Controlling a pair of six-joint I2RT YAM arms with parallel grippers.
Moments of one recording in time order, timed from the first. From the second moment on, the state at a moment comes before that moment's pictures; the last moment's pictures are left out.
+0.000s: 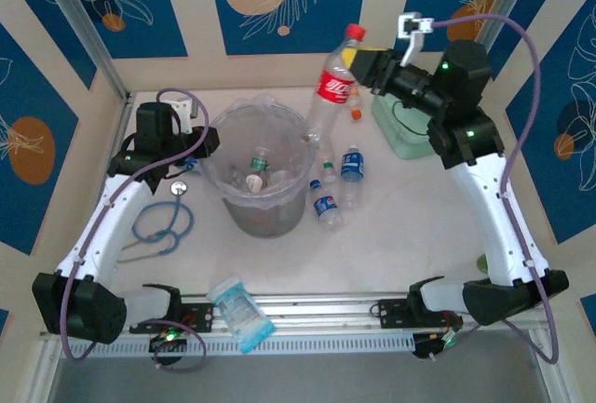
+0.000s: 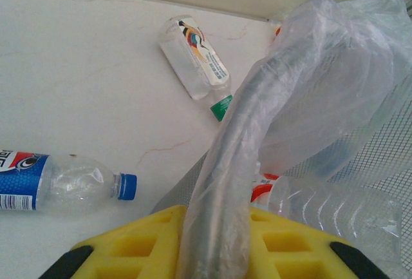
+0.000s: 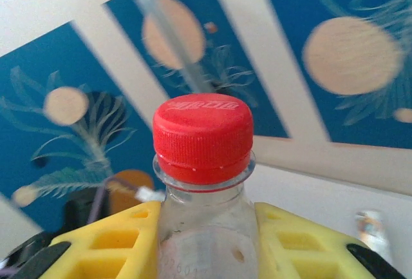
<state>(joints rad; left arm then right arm) -0.17 1.23 1.18 -0.56 0.29 -0.31 0.33 1.31 1.67 -0.30 -0.58 0.54</state>
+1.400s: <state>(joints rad) -0.17 1.23 1.18 -0.55 0.29 -0.31 0.84 1.83 1.54 -0.41 -0.15 0.21</state>
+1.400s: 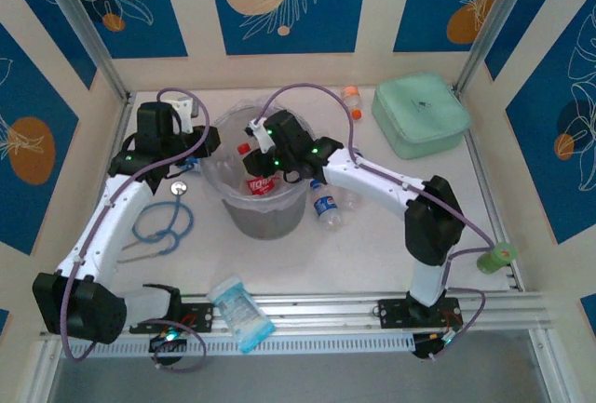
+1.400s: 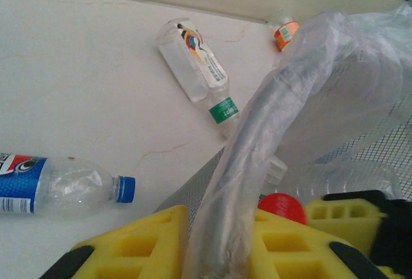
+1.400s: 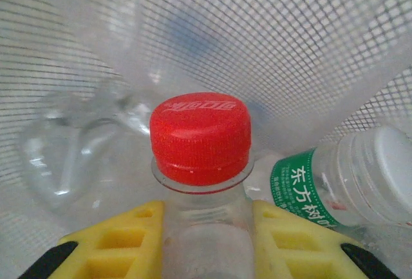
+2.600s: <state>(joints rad) -0.17 1.23 1.18 -0.55 0.28 -0.31 0.88 1.62 1.65 -0.62 0.04 0.21</state>
